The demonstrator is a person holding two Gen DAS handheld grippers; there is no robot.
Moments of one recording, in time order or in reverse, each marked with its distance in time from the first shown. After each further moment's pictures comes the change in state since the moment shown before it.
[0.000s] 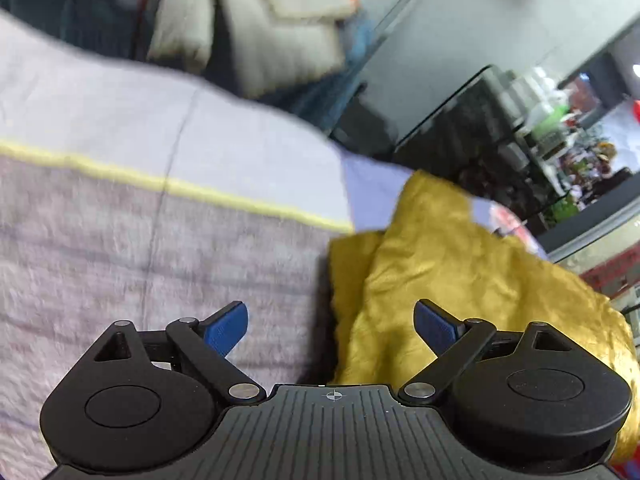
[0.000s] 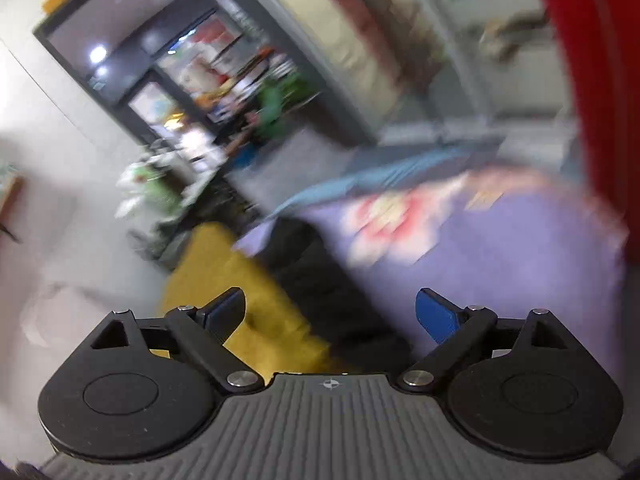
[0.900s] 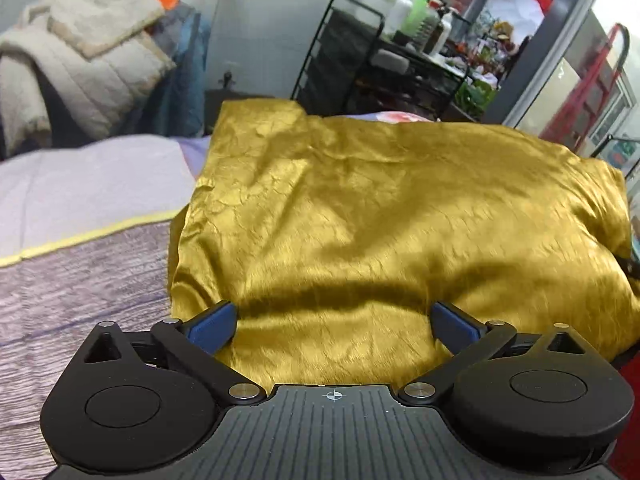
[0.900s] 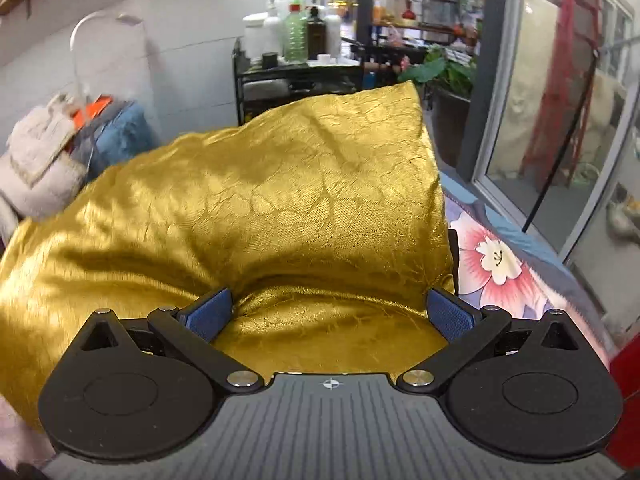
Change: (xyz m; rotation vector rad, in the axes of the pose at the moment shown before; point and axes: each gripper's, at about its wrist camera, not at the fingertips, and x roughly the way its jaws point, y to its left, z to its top) left arm 0.068 -0.090 -0.051 0.437 0.080 -0.129; right arm 0.084 0.085 -0.068 -0.865 0.170 0.096
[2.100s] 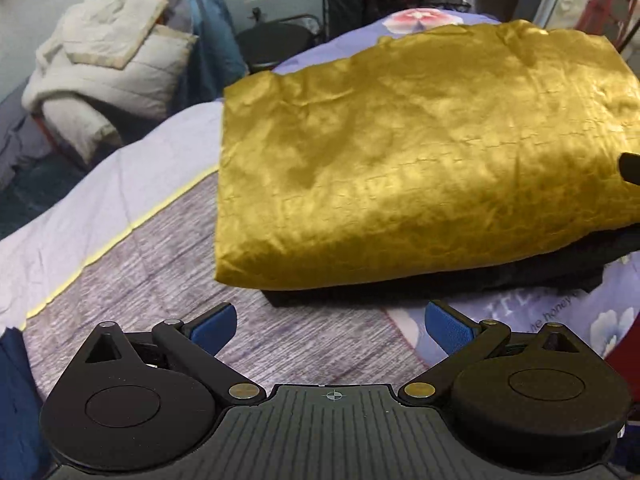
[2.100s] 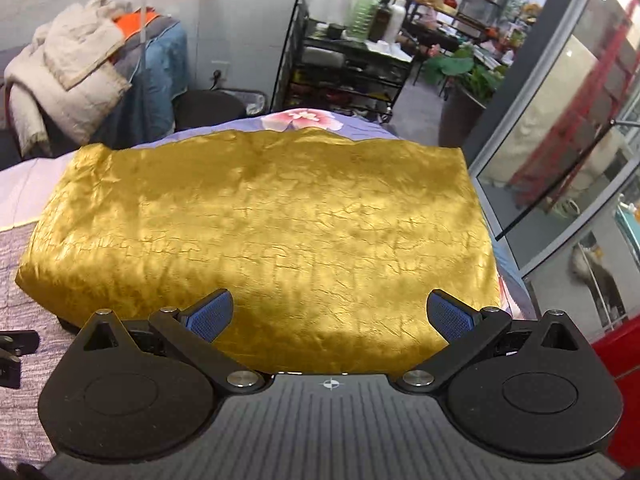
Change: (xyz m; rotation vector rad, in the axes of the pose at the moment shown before) left arm -0.085 -0.116 0.012 0.213 0.364 0.345; right arm -0.089 0.132 0.042 -0.245 0.186 -0.093
